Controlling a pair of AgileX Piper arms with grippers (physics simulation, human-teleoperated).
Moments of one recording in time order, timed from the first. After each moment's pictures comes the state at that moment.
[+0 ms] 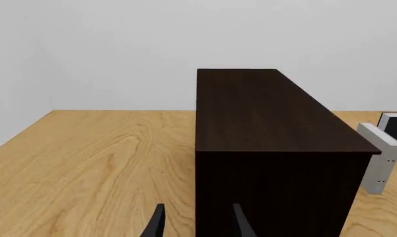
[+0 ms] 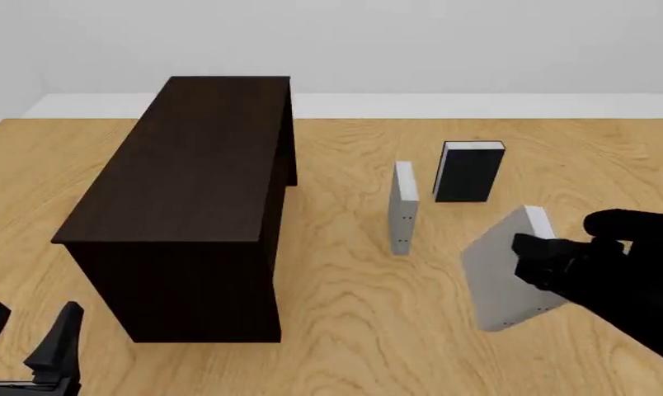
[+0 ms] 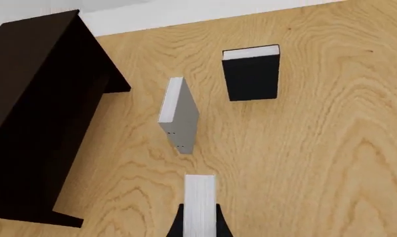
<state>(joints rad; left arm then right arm) 0.00 0.03 0.00 -0.01 0.00 0.24 0.81 -0.52 0.24 0.27</state>
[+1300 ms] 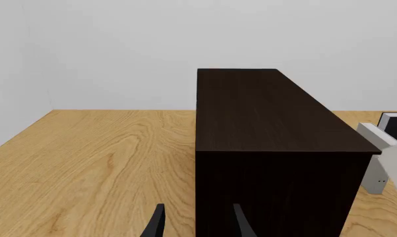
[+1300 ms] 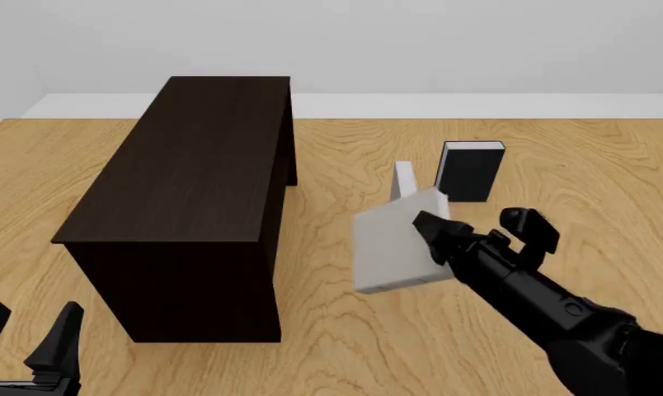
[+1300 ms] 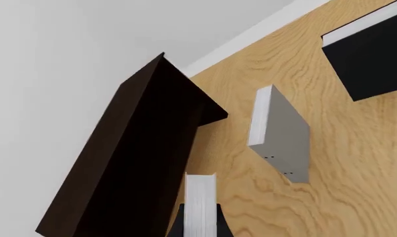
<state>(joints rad) 0.00 0.03 0.00 -0.01 0.00 0.50 1.24 -0.43 -0.56 0.77</state>
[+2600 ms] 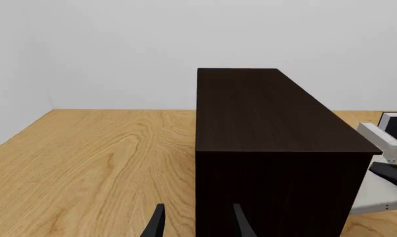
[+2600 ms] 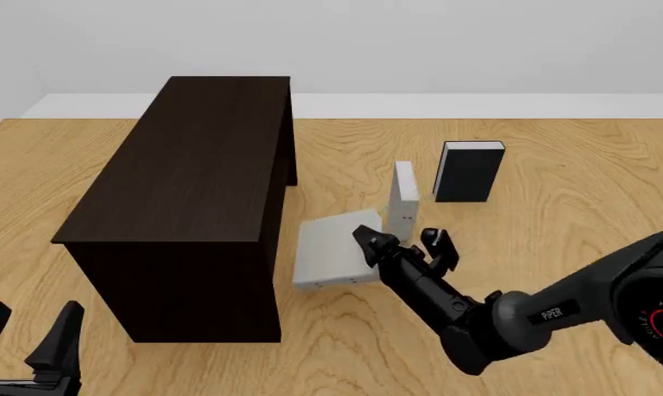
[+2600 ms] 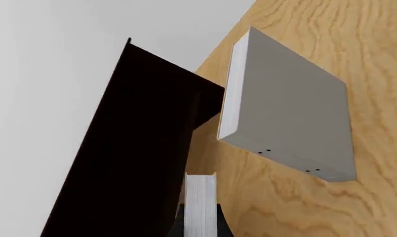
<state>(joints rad) 0.00 0.04 0.00 -0.02 0.00 0.58 1.92 -0.60 -1.12 1.08</state>
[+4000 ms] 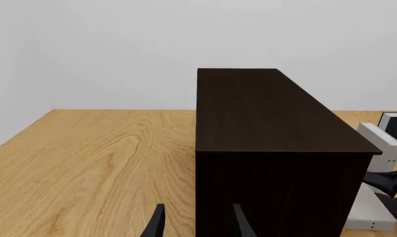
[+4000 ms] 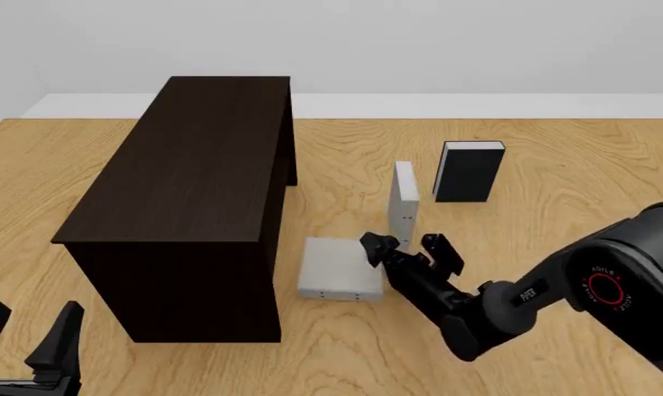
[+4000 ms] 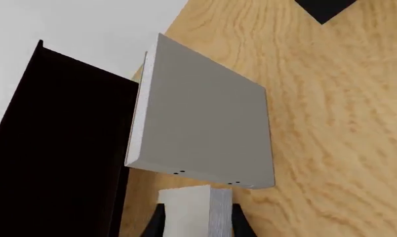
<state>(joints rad) 0.00 0.04 0.00 -0.02 0.00 0.49 2.06 -0.67 -1.00 1.03</state>
